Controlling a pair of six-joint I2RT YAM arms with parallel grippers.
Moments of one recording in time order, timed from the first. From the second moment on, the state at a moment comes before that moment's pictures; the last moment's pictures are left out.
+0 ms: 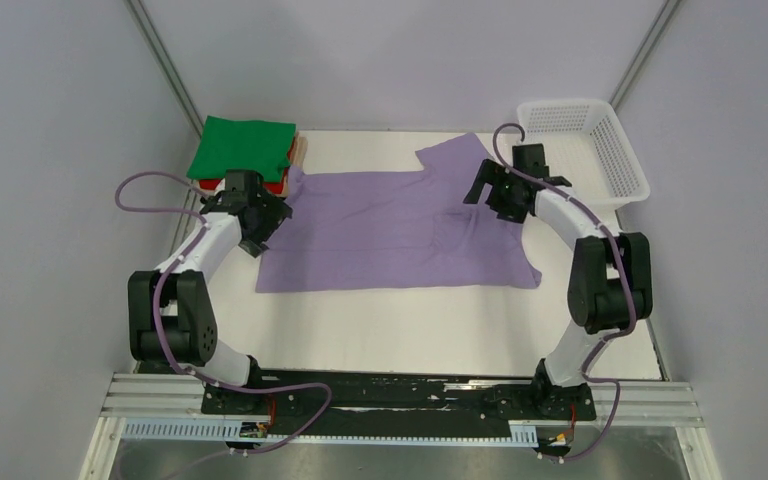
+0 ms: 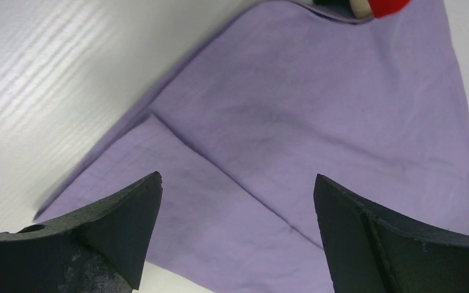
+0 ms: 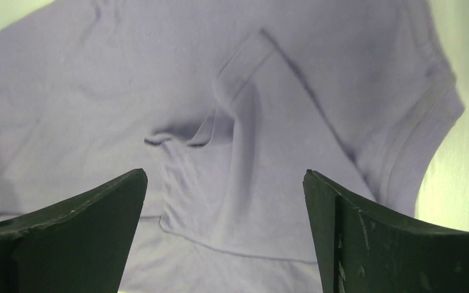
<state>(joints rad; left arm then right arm) -0.01 1.51 1.02 -0.51 -0.12 -0.95 0.10 1.80 1.31 -0.39 -0.17 0.49</state>
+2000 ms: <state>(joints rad) -0.37 1.17 0.79 -0.62 -0.10 -0.88 0.16 0.91 0.55 -0.46 -0.06 0.67</state>
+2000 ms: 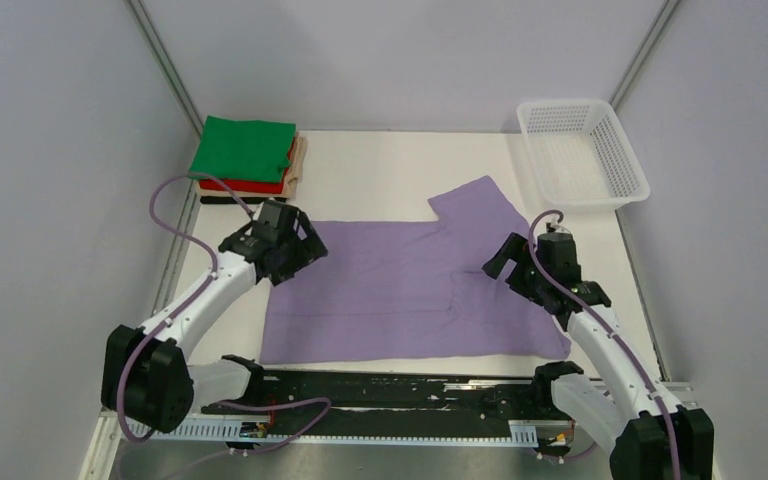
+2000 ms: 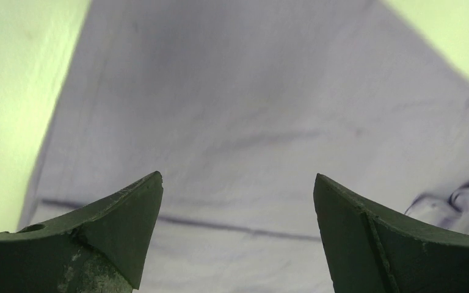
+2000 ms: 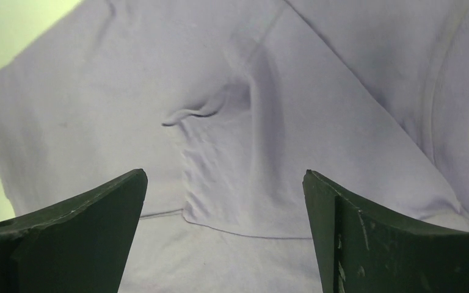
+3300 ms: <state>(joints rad) -0.07 1.95 1.31 -0.37 -0.09 -0.52 0.16 0.95 0.50 -0.30 -0.07 0.58</state>
